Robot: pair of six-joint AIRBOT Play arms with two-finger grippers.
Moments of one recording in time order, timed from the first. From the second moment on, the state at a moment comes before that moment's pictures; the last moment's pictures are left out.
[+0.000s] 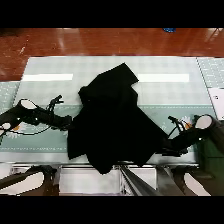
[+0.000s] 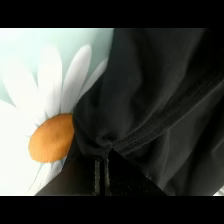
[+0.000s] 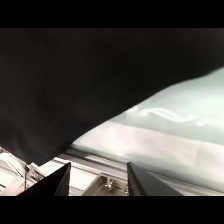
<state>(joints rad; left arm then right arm) 0.09 -1.32 0.61 0.84 -1.15 -1.10 -0.05 -0.96 0.40 -1.10 1.42 1.49</state>
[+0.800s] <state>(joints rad) 0.09 -1.32 0.61 0.80 -1.10 -1.09 0.28 -1.11 0.40 -0.83 1.06 1.57</state>
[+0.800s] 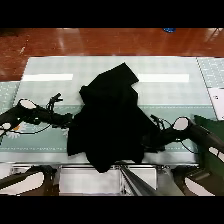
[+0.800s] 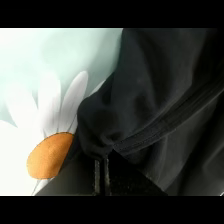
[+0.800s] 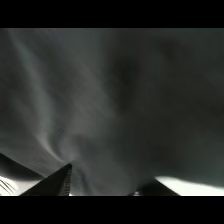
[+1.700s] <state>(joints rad) 0.35 -1.10 1.27 0.37 -1.24 -1.11 -0.13 -1.10 1.44 -0.86 1.35 1.37</state>
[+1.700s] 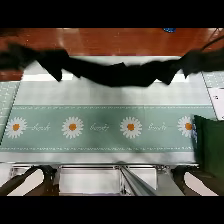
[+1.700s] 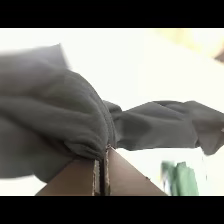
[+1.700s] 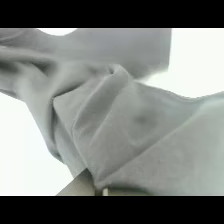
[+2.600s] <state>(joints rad) 0.50 -0.62 1.75 0.64 -1.21 -1.26 -0.24 -0.59 1.52 -1.08 1.65 1.46</state>
